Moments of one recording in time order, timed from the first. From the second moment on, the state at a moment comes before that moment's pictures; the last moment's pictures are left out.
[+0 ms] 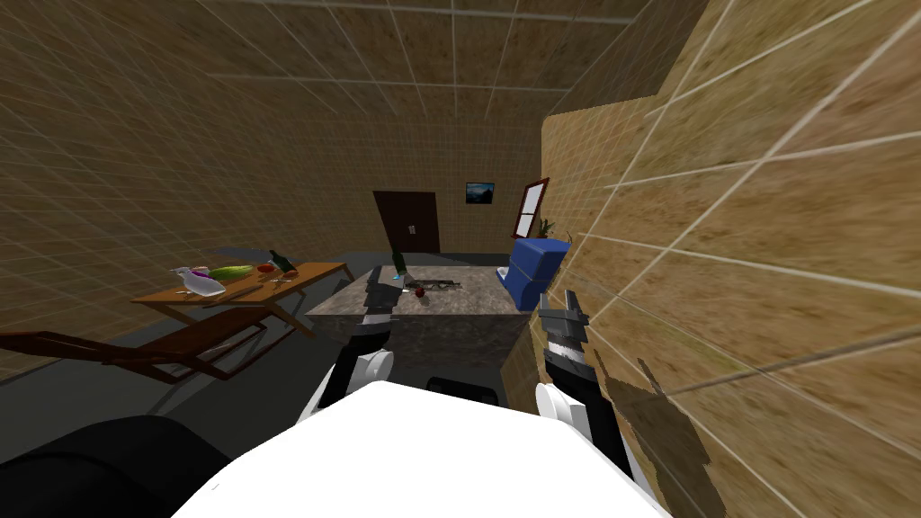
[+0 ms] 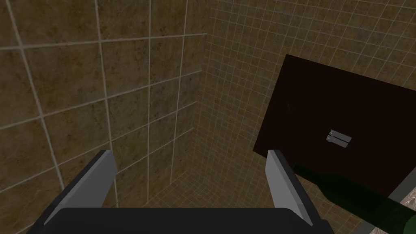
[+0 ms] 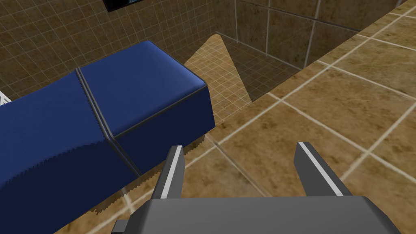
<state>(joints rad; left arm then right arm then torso) 0.53 0.01 0.02 -2.32 0.09 -0.36 0.16 0.55 0.02 0.03 -2.23 -0.12 -0.44 -0.16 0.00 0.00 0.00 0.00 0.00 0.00</state>
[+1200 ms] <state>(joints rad) 0.26 0.14 0.01 -2.00 0.14 -0.20 0.19 0.55 0.02 0.03 -2.23 -0.12 -0.44 -0.16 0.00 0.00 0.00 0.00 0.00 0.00</state>
